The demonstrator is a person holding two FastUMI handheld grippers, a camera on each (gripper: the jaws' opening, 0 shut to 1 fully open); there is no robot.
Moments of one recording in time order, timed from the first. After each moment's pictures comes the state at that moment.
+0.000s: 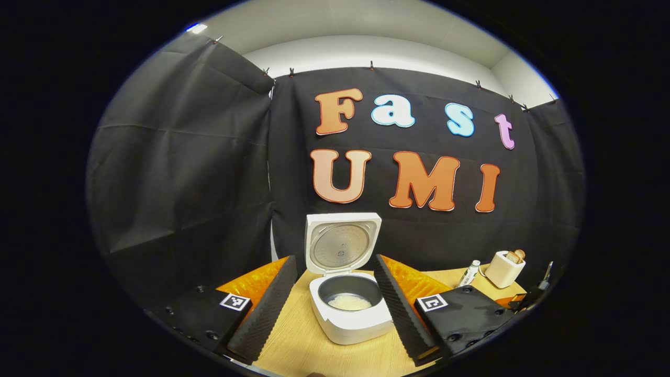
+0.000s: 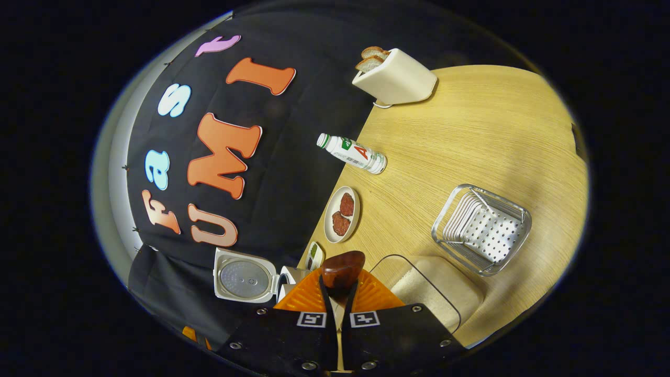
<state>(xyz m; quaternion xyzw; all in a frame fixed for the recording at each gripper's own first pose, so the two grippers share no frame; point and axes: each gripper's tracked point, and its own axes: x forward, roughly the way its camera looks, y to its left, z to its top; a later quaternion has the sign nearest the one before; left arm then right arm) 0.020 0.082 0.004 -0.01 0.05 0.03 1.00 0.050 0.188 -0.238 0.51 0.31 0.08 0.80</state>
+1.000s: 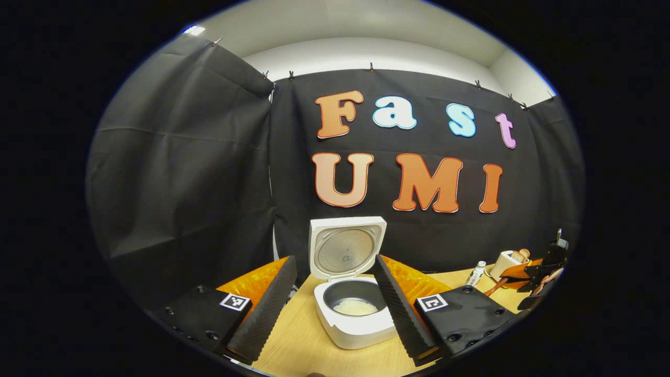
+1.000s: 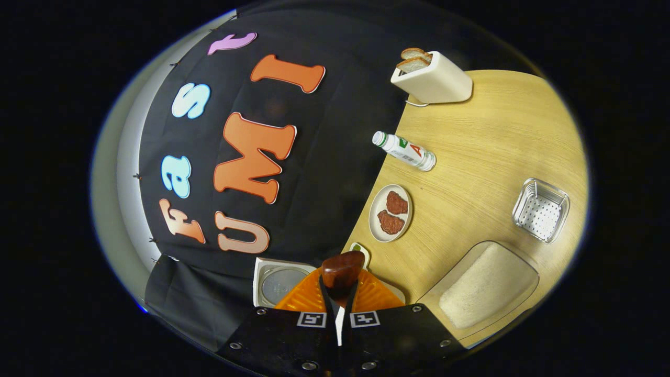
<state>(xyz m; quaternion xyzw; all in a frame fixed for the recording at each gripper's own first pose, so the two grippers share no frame) 0.031 0.091 0.005 -0.01 0.03 0.03 1.00 0.085 0.262 -0.135 0.53 0.30 0.11 0.78</state>
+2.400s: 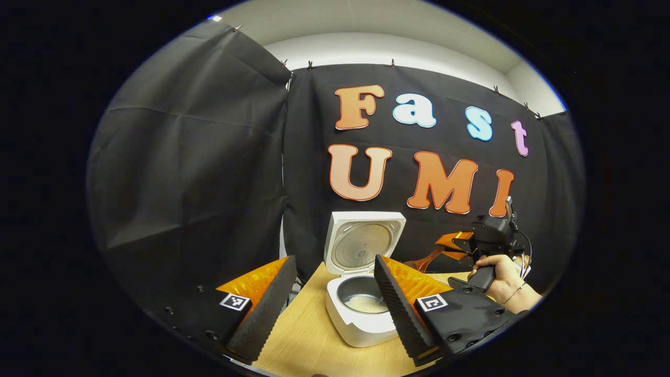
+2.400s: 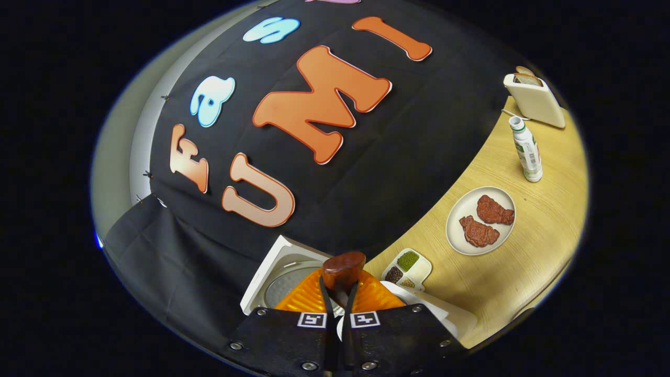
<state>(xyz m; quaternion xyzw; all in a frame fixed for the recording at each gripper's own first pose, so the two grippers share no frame) 0.041 0.148 -0.010 -0.04 0.06 0.05 1.00 0.184 0.477 -0.080 0.40 0.25 0.21 0.86</state>
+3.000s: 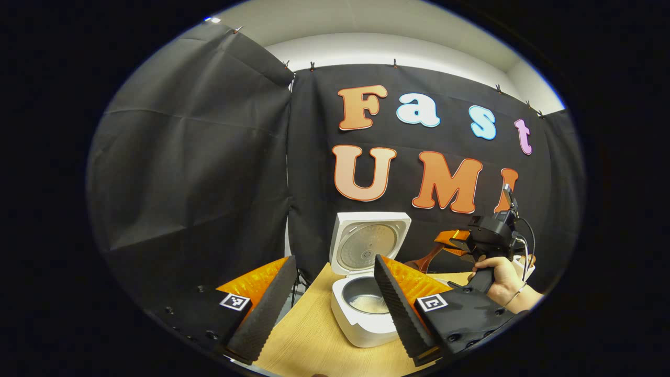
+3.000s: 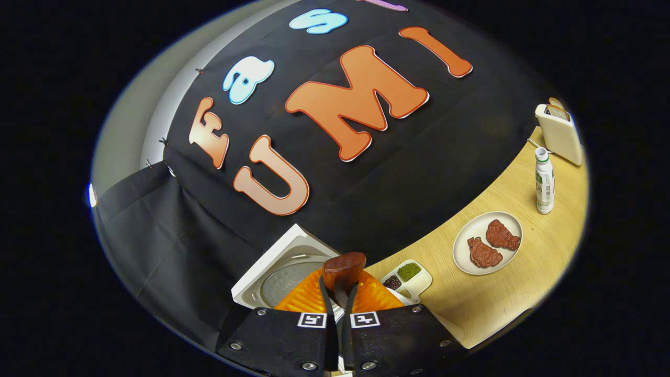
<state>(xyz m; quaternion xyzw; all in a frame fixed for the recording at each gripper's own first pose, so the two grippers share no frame) 0.041 0.147 -0.010 -0.03 0.06 0.06 1.00 0.180 0.492 -0.067 0.33 0.21 0.25 0.89</state>
